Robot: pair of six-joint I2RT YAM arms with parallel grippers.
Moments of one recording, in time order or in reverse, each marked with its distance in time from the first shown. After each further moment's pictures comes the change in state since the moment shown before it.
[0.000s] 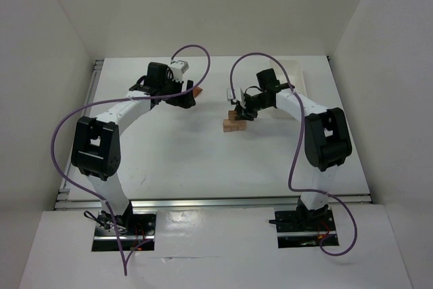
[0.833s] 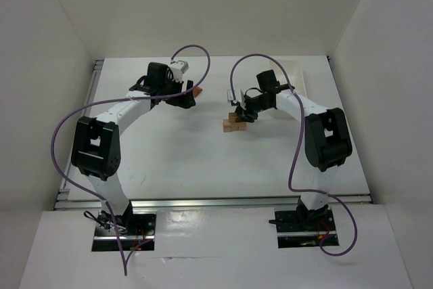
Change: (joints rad) left arm 0.000 0.000 0.000 -0.004 0.000 -0.001; right arm 0.000 -0.011 -0.010 -0.010 -0.003 0.004
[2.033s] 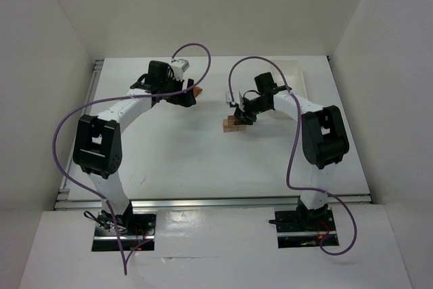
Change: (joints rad) left arm 0.000 0.023 0.037 -0.018 0.000 0.000; right arm 0.008 0.037 -0.011 0.012 -0.003 0.019
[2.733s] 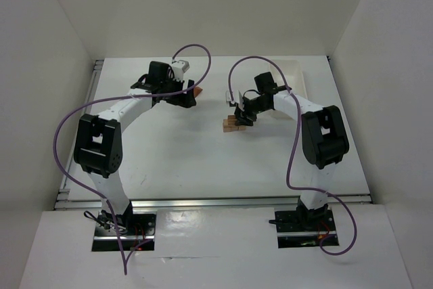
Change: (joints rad) left arm 0.000 0.011 0.005 -0.016 0.000 0.001; right arm 0.000 0.000 0.001 0.011 0.025 0.025
